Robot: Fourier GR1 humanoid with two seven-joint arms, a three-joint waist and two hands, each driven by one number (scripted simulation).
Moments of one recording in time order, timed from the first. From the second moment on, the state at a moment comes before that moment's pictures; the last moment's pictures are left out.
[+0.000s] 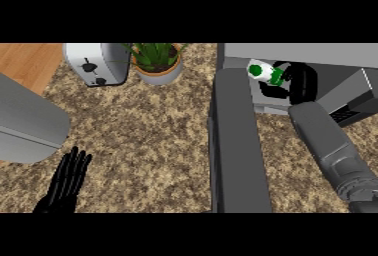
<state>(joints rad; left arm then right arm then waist) 0.37 0.26 -0.20 -1.78 0.22 -0.01 -0.46 -0.97 -0.25 -0.19 -0.14 0.32 -0.79 -0.58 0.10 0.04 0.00</state>
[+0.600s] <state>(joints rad) 0.34 0.26 -0.23 -1.78 0.18 0.00 -0.44 -1.01 -0.26 -0.14 -0.07 0.39 -0.79 -0.54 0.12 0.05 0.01</state>
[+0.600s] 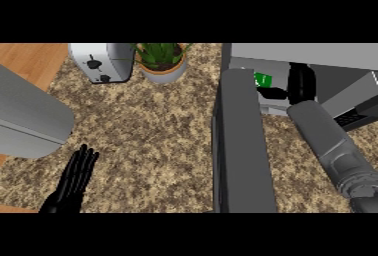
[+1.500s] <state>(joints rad) 0.32 0.23 -0.27 -1.77 0.16 -0.01 -0.45 -0.90 -0.21 -0.29 -0.13 0.24 -0.53 -0.77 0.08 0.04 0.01</state>
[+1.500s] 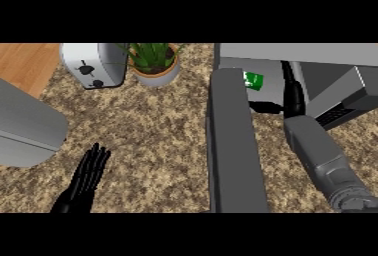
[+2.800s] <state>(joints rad) 0.26 0.16 -0.34 -1.78 0.11 -0.01 -0.35 -0.51 -0.14 -0.36 -0.21 0.10 -0.02 -1.06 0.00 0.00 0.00</state>
